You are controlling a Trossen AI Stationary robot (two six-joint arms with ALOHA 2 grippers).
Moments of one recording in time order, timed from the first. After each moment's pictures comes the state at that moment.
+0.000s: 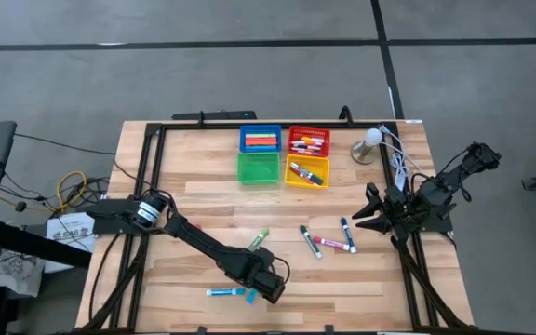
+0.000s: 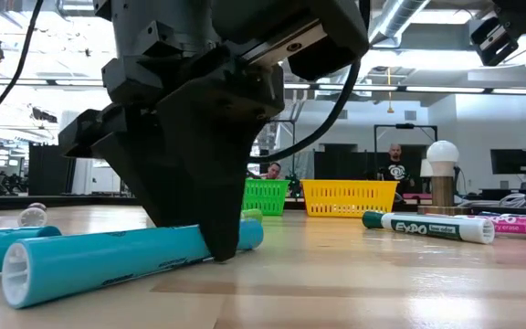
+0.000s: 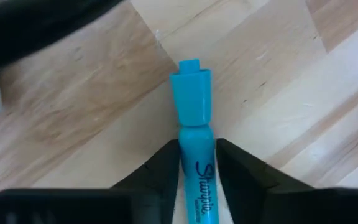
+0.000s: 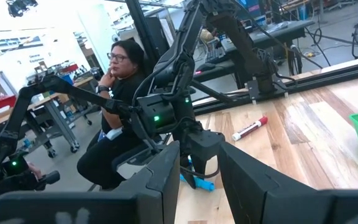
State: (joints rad) left arm -0.52 2.25 1.59 -0.71 -0.09 -1.38; right arm 0.59 0.30 0.30 -0.02 0.29 0.31
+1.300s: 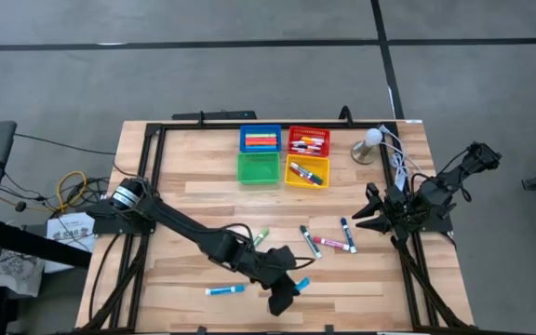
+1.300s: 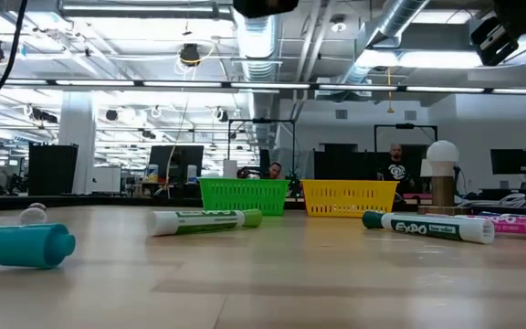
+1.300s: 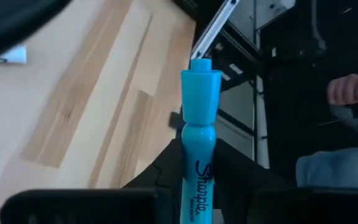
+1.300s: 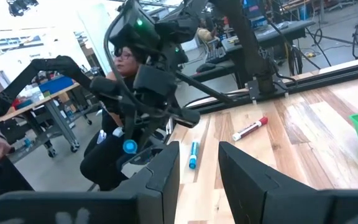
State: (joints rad) left arm -0.50 1.97 1.57 -0.19 -0.04 -0.85; right arm 0.59 0.30 0.30 -0.02 0.29 0.30
